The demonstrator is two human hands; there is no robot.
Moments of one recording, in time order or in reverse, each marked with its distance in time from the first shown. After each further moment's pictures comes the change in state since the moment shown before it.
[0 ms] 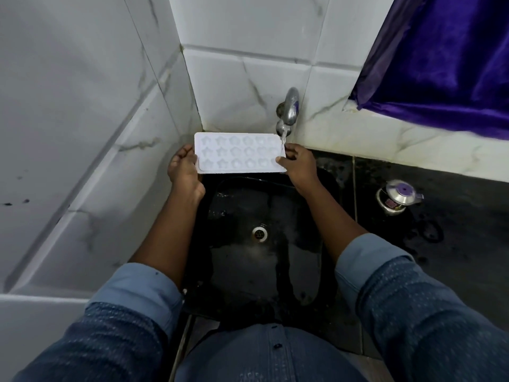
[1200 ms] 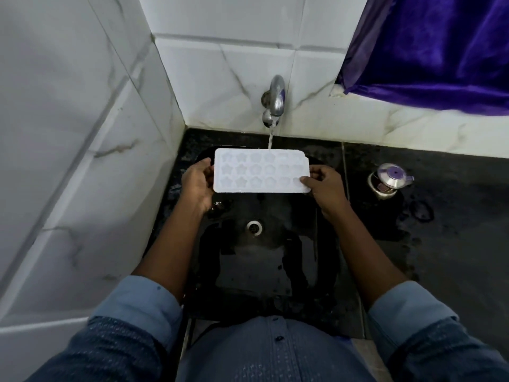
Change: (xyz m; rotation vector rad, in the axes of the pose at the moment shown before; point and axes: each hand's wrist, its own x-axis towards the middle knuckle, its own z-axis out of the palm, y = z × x) left_hand -0.038 -0.031 0.008 0.276 -0.234 -0.244; right_hand -0.067 0.034 -0.073 0.015 0.106 0.138
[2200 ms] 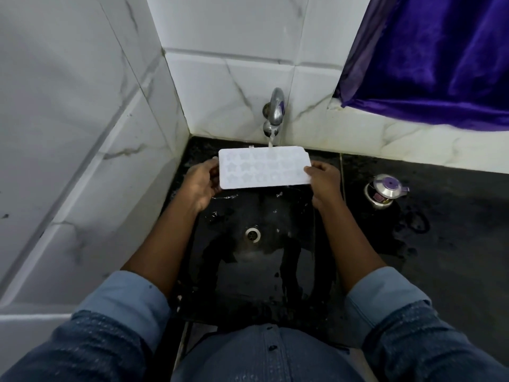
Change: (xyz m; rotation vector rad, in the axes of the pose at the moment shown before) left_hand -0.014 0.022 0.008 0.128 -0.089 0.043; right_hand 0.020 -0.036 0.018 0.278 0.149 0.150
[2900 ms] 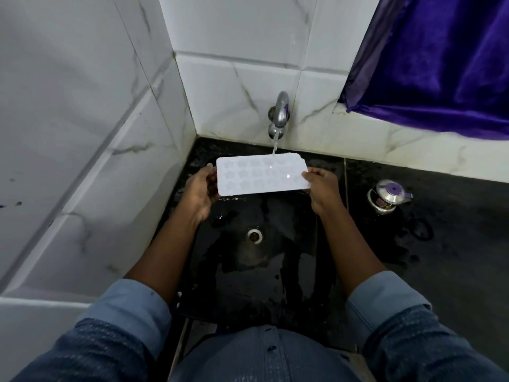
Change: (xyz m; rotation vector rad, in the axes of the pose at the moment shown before) left_hand -0.019 -0.019 -0.013 -0.053 0.024 0.006; right_hand 0.000 0.008 0.001 0.021 -0.109 0.048
